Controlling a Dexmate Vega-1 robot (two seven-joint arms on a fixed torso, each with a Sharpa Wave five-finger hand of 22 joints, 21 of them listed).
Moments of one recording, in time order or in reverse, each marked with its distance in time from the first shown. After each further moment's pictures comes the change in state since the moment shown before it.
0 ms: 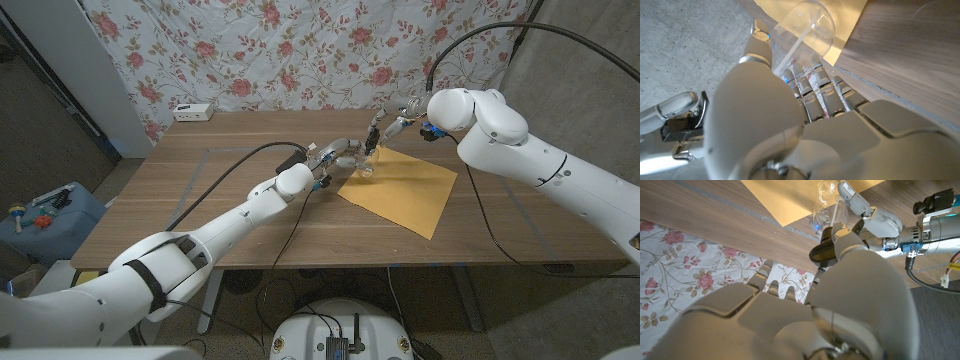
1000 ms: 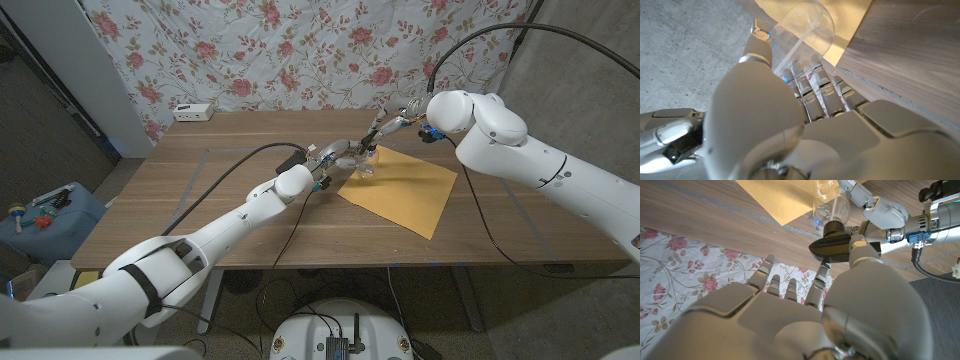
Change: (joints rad) left arm 0.023 0.021 -0.006 -0.052 0.008 0.011 0.003; left_hand 0.000 0.000 0.000 0.000 0.002 0.000 0.000 0.015 0.000 0.004 0.003 0.001 0.000 -0.001 -0.001 0.000 0.004 0.000 0.000 0.000 0.000; right arm 0.011 -0.006 -0.029 -0.025 0.062 -0.080 -0.072; right_hand -0.215 -0.014 -0.083 0.074 -0.023 0.189 0.006 0.028 -0.009 0.153 0.012 0.038 -0.005 0.089 -0.019 0.026 0.002 0.082 -0.032 0.008 0.000
